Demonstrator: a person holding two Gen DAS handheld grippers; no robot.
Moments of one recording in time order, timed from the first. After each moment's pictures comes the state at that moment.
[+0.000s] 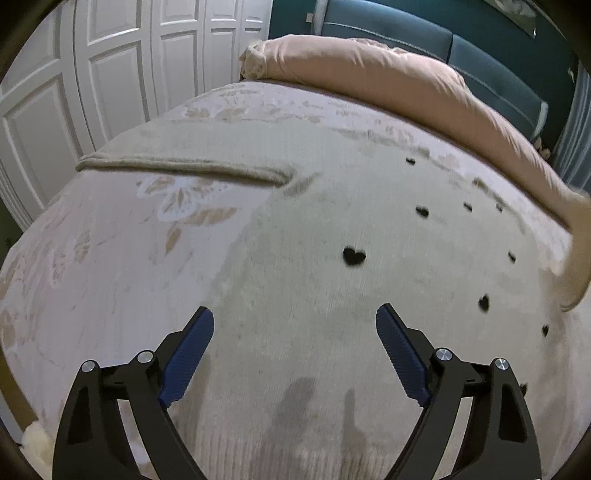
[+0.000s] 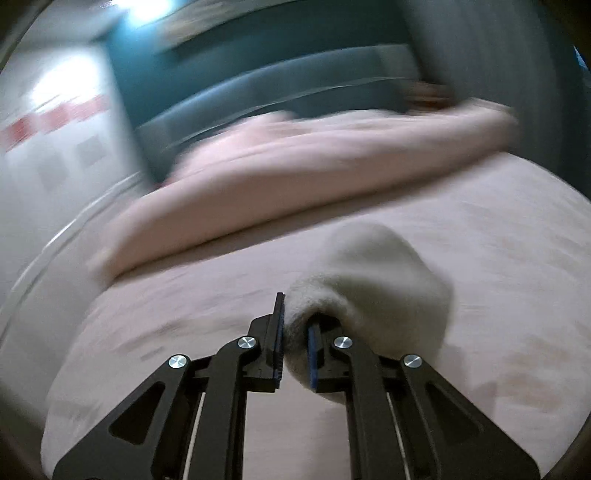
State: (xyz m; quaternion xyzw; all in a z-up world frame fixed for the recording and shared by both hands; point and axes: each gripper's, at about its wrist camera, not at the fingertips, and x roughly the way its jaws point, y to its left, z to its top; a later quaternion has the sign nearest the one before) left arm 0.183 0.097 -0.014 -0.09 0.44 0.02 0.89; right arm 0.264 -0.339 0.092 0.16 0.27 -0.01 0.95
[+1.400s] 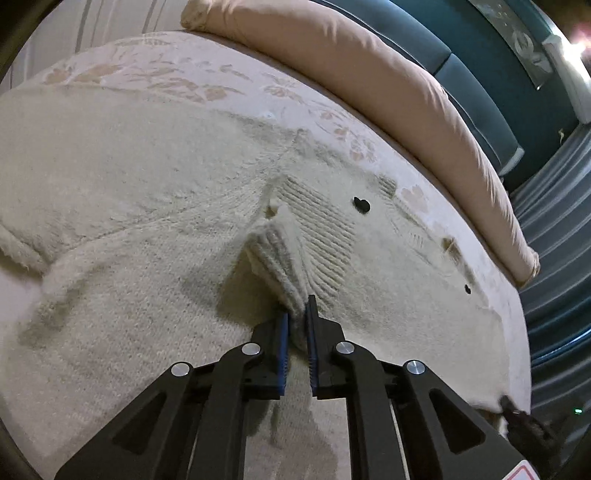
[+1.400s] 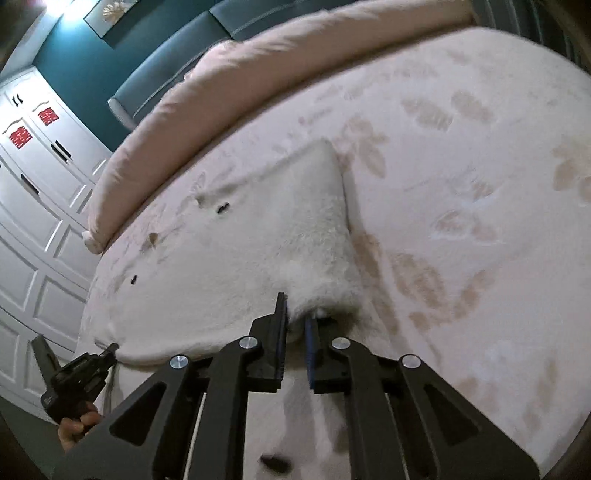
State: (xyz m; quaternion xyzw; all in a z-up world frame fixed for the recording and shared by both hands) left arm 0.382 0.030 -0.072 -0.22 0.46 -0.09 0.85; right arm 0.230 -0.357 -0.048 0.30 0.36 -0.09 0.88
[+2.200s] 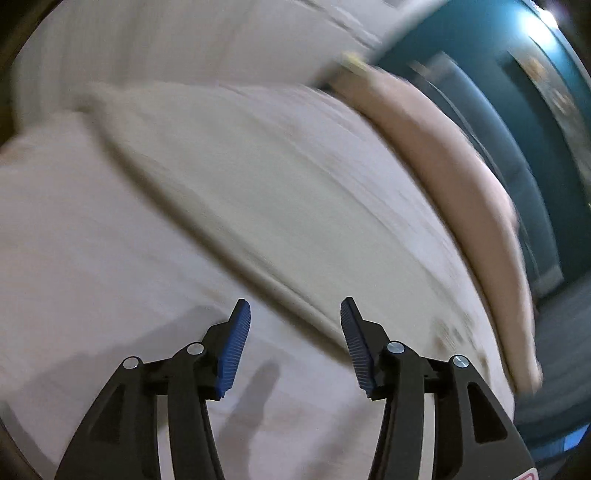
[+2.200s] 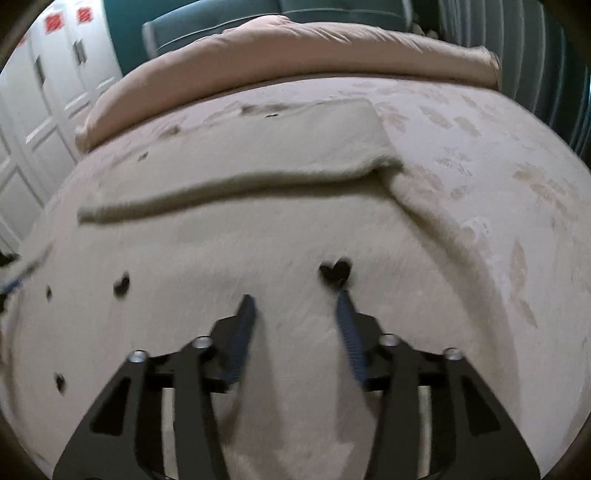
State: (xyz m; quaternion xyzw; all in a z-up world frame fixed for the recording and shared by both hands) left arm 0.306 0.287 -0.041 -0.36 0.40 0.10 0.84; right arm 0.158 -0.230 -0.076 0.10 0.40 -0.12 0.90
